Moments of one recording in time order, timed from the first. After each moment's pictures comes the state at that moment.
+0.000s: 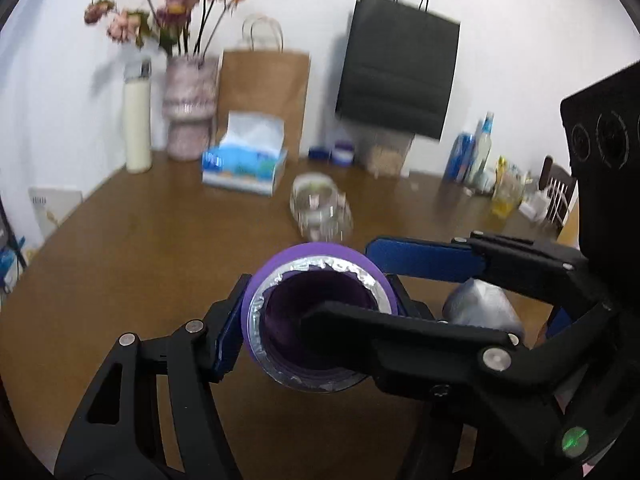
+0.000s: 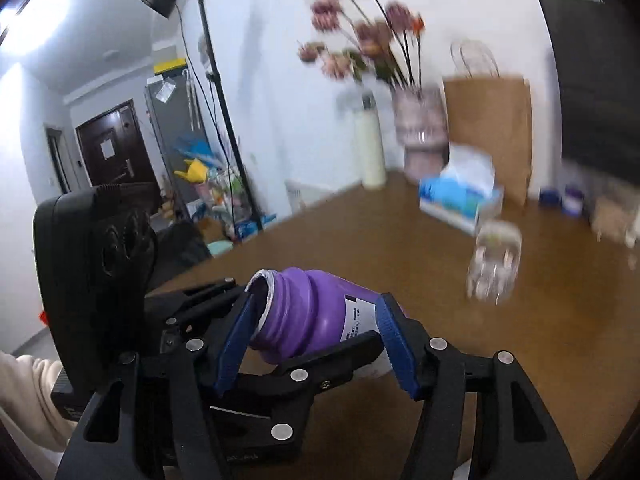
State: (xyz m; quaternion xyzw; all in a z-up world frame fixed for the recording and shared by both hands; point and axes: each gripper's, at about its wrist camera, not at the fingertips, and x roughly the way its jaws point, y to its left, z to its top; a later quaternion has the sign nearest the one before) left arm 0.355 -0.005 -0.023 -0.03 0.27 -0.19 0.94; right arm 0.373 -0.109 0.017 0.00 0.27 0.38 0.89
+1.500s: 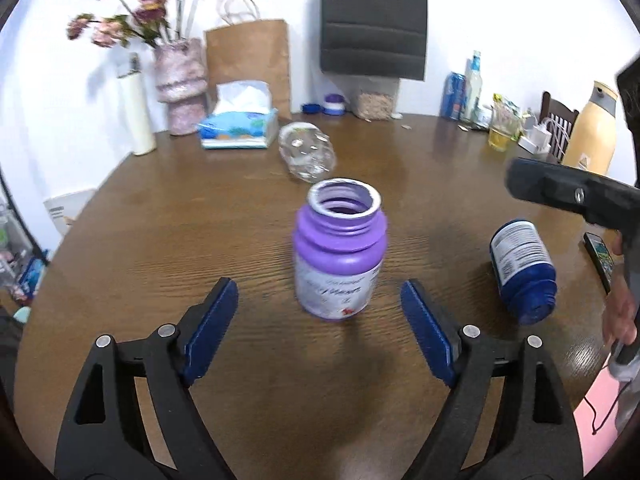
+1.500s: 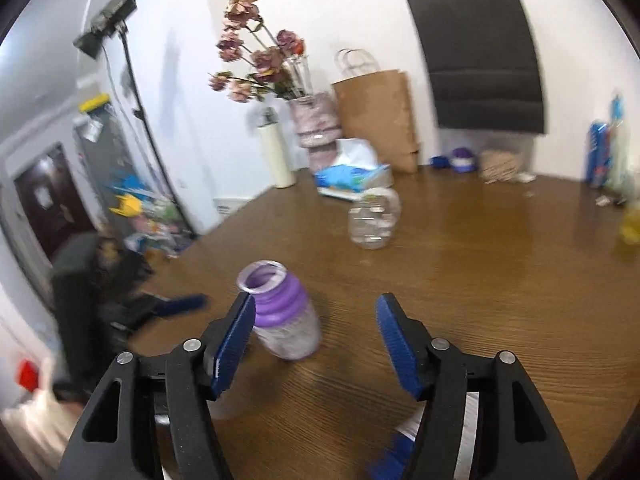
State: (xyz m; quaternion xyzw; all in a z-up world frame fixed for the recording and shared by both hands) left arm 0.293 -0.014 -0.019 0.05 0.32 -0.17 0.93; right arm 0.293 -0.215 0.027 0.04 0.28 0.21 0.94
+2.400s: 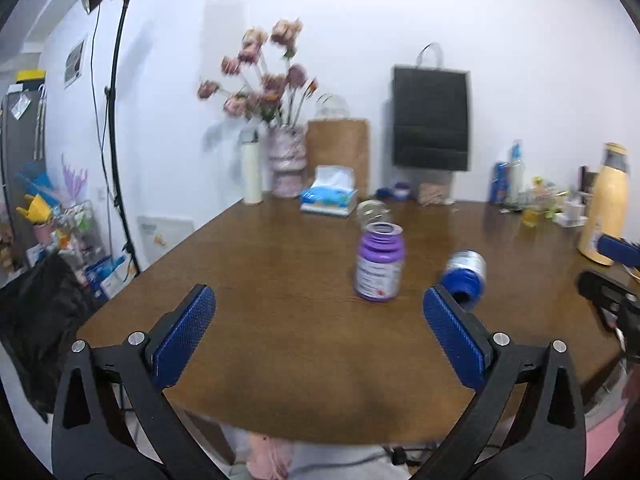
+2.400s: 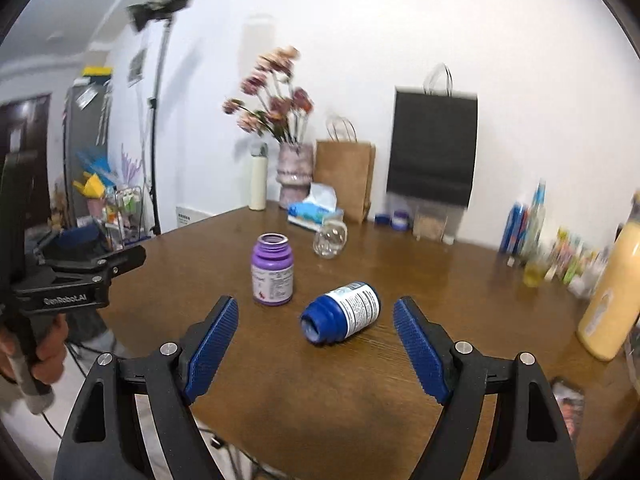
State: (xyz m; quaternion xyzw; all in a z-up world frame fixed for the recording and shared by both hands) left arm 0.104 0.022 0.009 0.01 0.15 -0.03 0.99; right arm 0.099 -0.210 0.028 -0.08 0.14 0.13 0.98
